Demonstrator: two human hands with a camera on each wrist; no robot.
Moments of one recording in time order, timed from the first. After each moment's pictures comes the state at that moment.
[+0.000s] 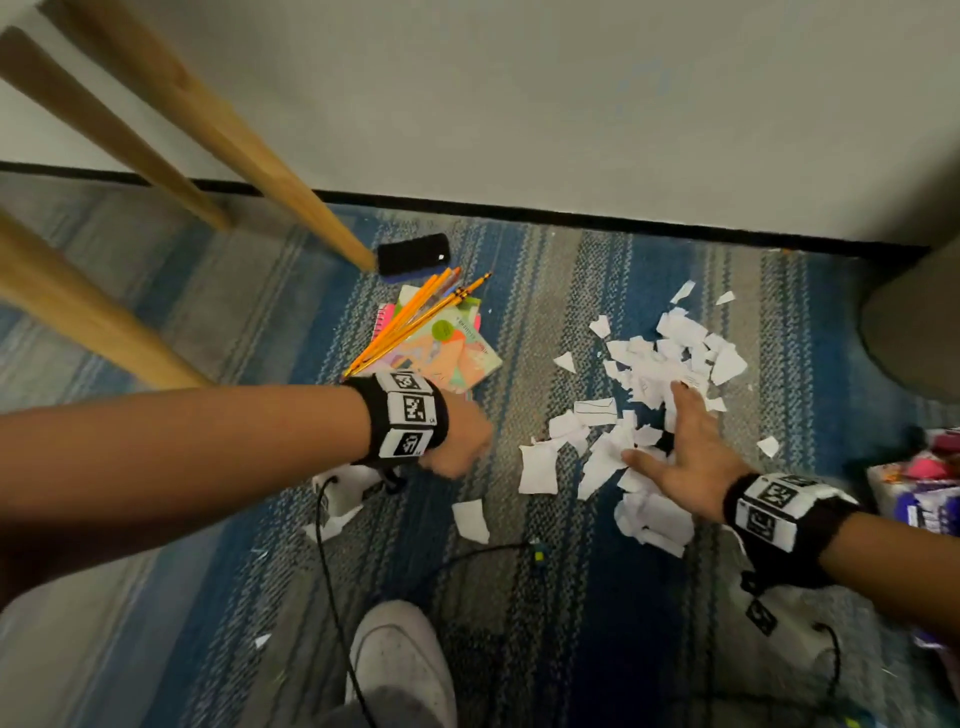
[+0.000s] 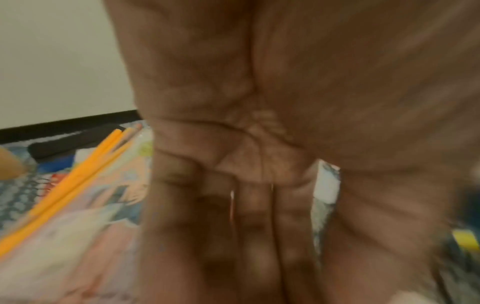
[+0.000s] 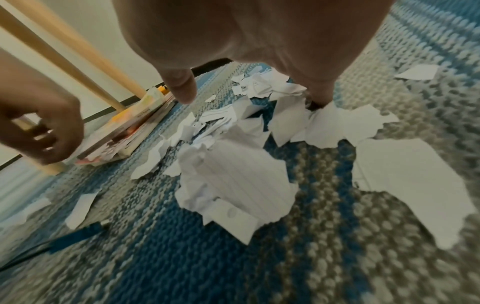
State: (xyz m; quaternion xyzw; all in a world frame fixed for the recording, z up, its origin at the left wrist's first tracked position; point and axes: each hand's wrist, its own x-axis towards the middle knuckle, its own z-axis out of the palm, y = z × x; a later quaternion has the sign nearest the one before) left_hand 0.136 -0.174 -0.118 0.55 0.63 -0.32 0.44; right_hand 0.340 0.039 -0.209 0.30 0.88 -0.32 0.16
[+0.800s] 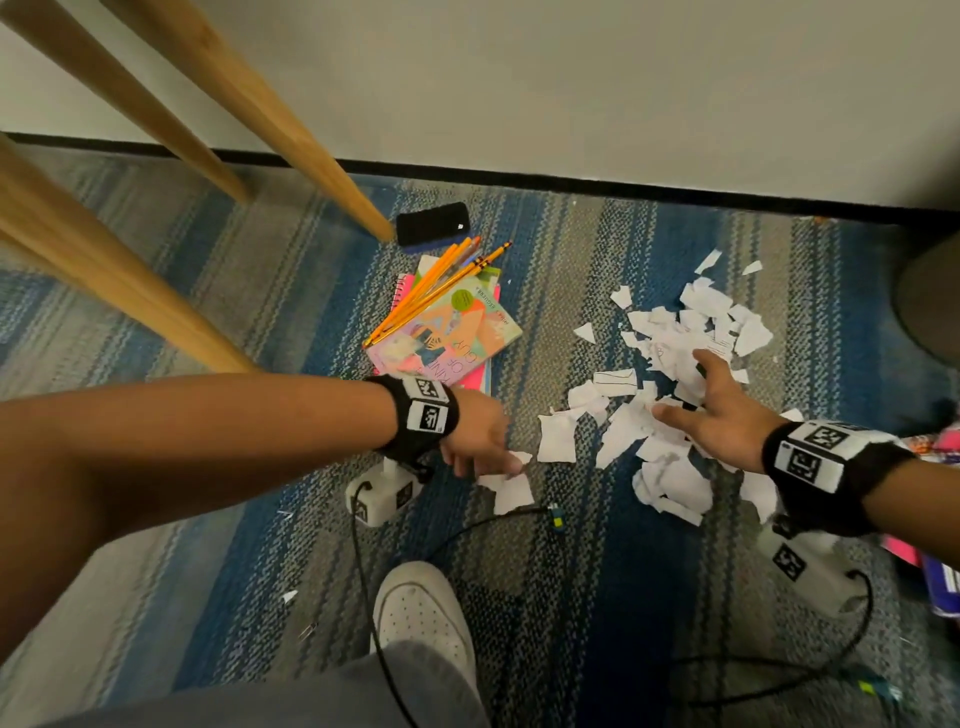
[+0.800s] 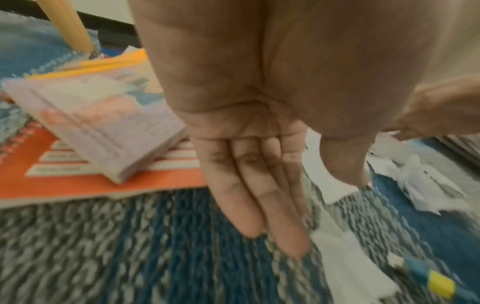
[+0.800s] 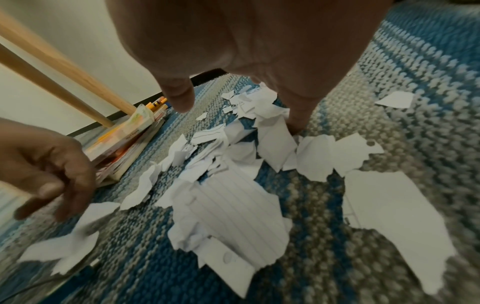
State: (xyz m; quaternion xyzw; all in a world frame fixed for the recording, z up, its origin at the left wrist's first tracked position) left_hand 0.149 -0.198 -0.149 0.39 0.71 -0.10 0.58; right_hand 0.328 0.049 -0.192 0.34 0.83 -0.41 0.19
